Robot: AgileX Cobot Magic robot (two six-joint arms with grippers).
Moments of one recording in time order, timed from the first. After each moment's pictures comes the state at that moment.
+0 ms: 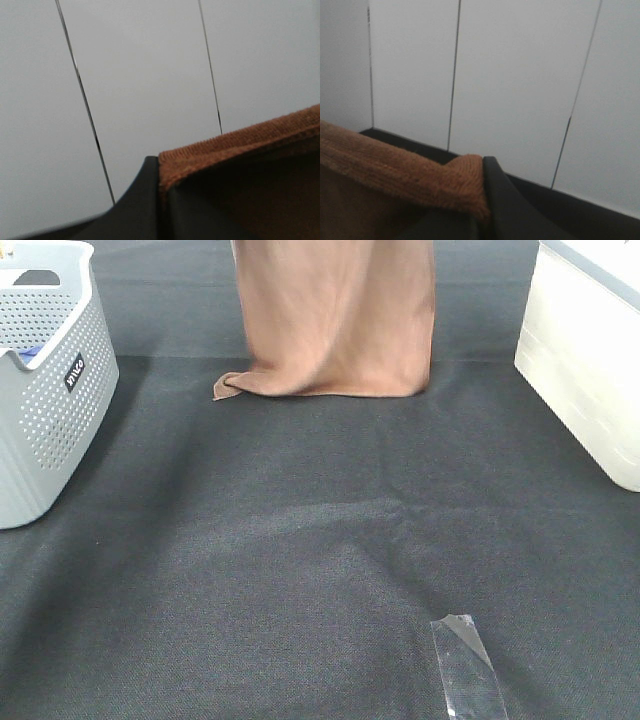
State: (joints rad) left arm -0.27 2.49 -2.73 0.29 0.33 -0.14; right arm 0.23 2.20 -2.39 0.50 0.32 -0.63
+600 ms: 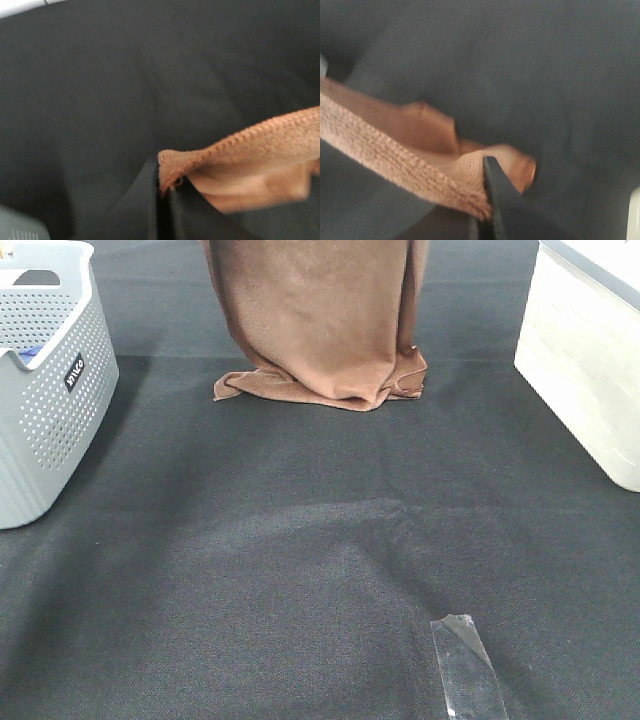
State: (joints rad) left arm -0.29 2.35 -2.73 -0.04 1.17 0.05; right arm 0.22 2.14 -2.39 0.20 1.10 -0.25
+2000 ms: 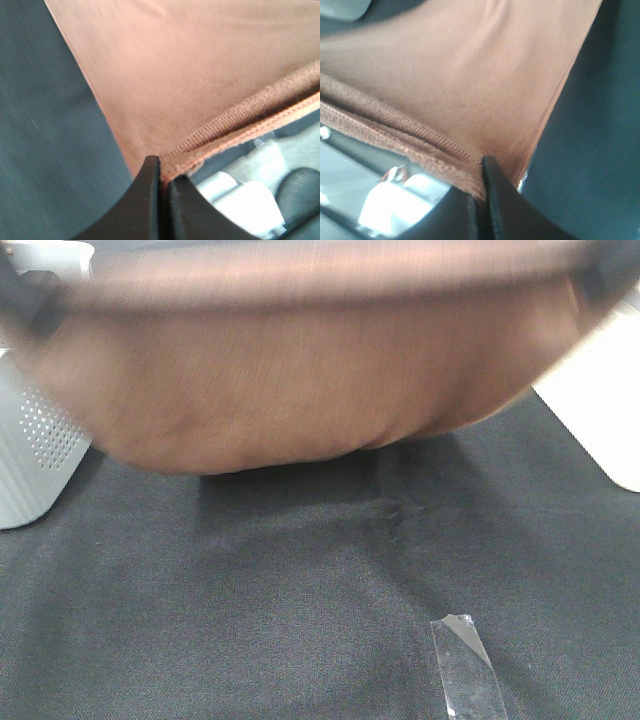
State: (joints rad) left arm -0.32 1.21 -1.20 -0.33 1.17 -0.01; right arm 0.24 1.15 -1.21 0.33 1.21 -0.06
